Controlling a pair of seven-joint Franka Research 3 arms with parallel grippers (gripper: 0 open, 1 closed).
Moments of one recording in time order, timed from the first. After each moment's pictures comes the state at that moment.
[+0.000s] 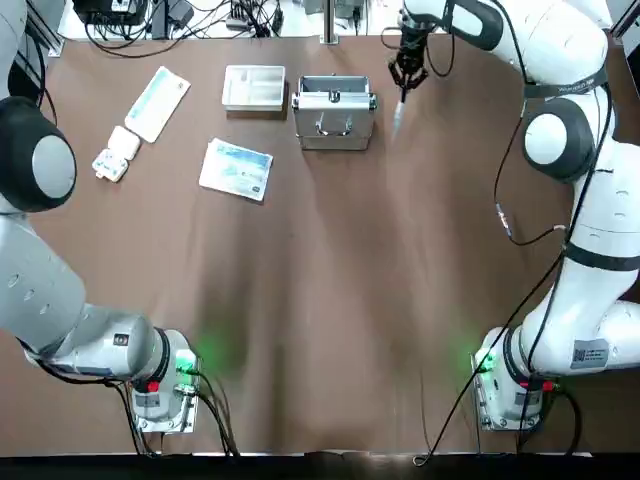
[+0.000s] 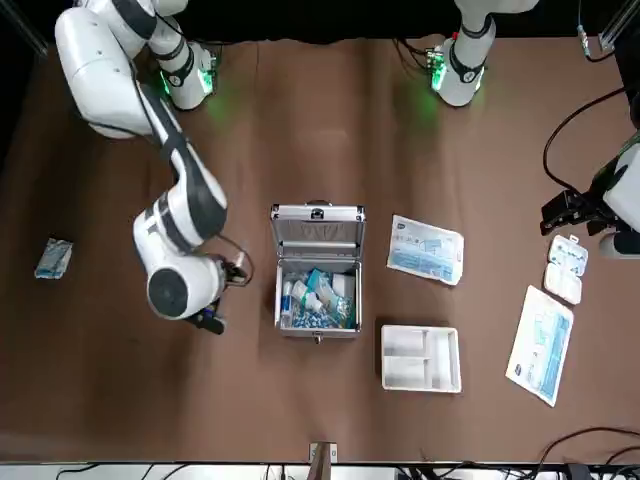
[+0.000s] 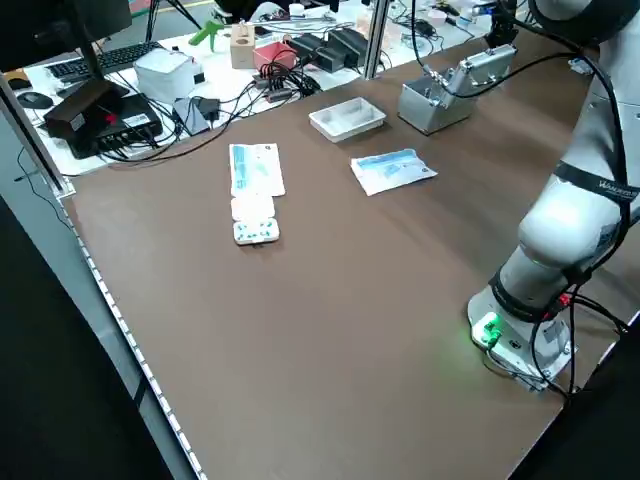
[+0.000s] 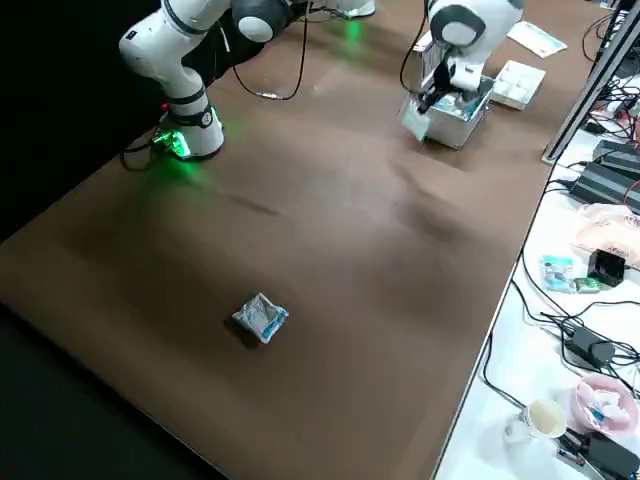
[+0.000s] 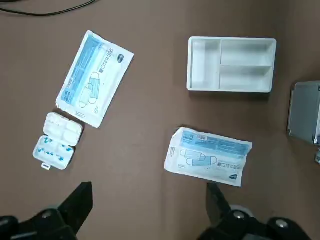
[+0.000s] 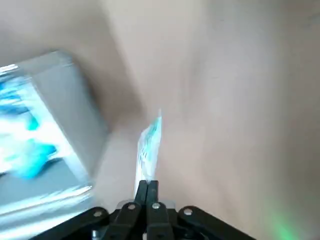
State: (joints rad) left arm -0.08 0.23 0.02 -1.31 0.00 1.57 -0.04; right arm 0.07 0.85 0.55 -1.07 -0.17 1.56 0.85
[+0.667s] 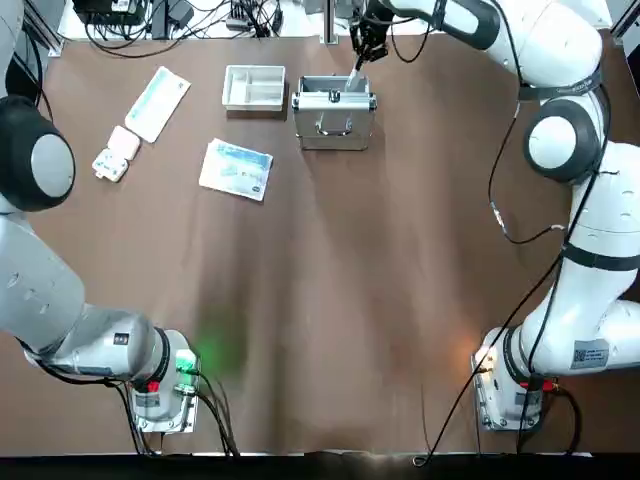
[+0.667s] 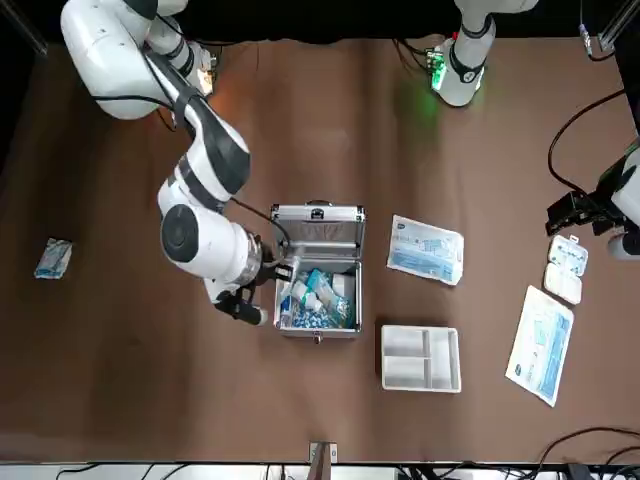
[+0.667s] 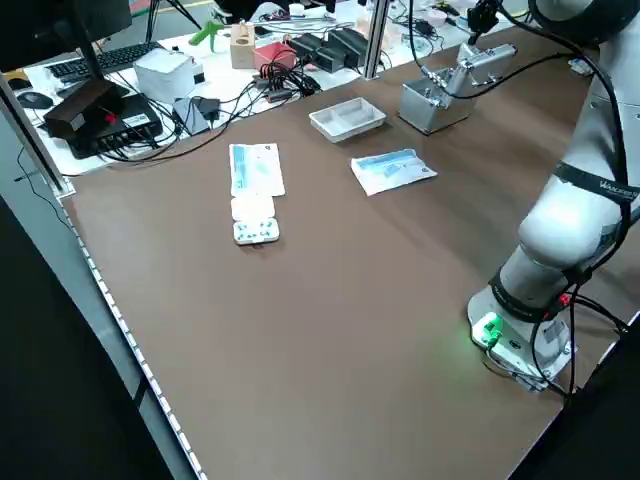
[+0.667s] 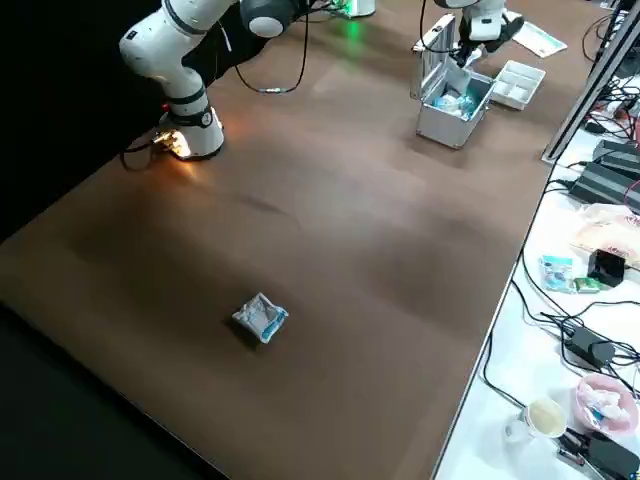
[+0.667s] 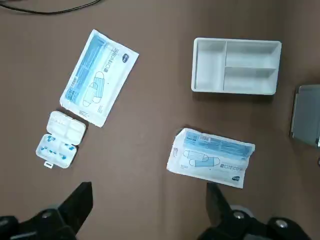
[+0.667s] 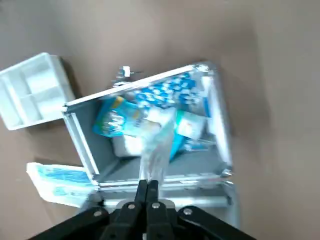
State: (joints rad) left arm -0.07 0.23 0.02 -1.31 0.00 1.57 -0.04; right arm 0.09 0.86 0.71 -1.06 -0.17 1.92 0.89
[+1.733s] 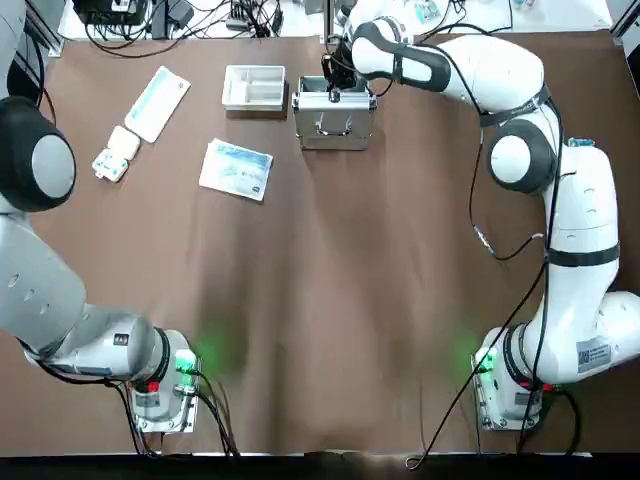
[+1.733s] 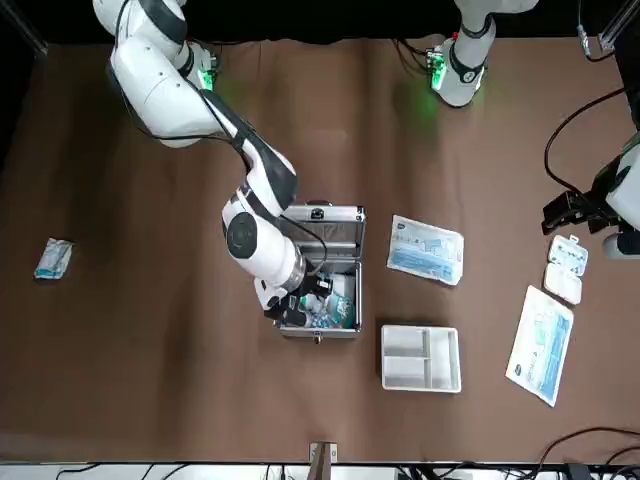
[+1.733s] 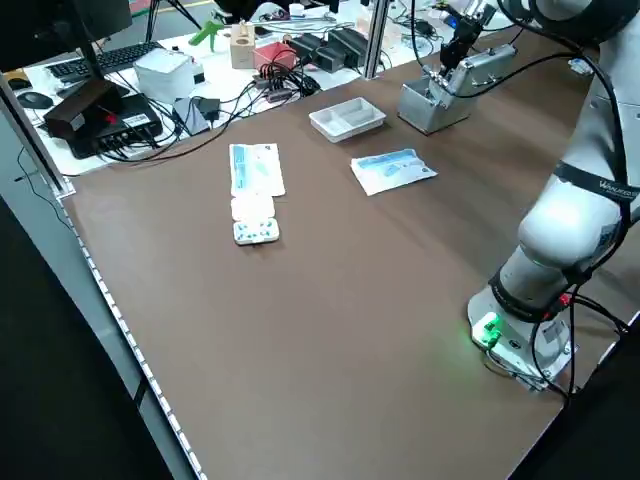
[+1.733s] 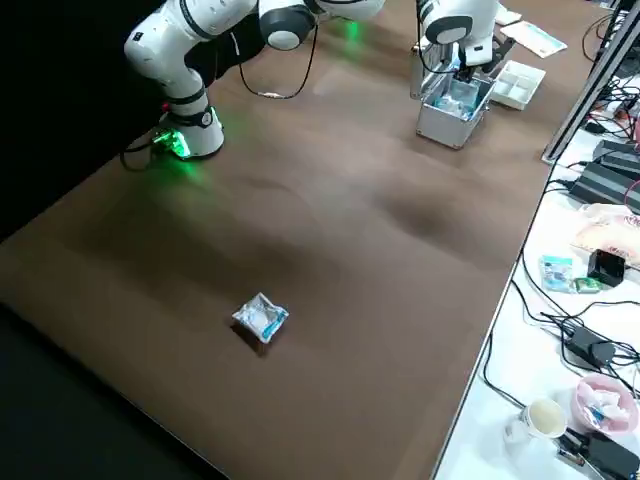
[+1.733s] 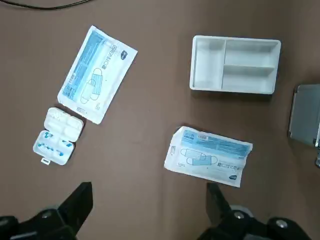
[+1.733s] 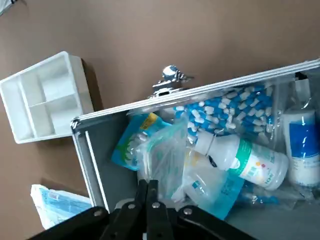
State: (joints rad) left arm -0.08 0.23 0.02 -1.31 0.00 1.56 -0.07; right arm 0.25 1.00 0.59 -1.06 -0.17 2.25 0.86
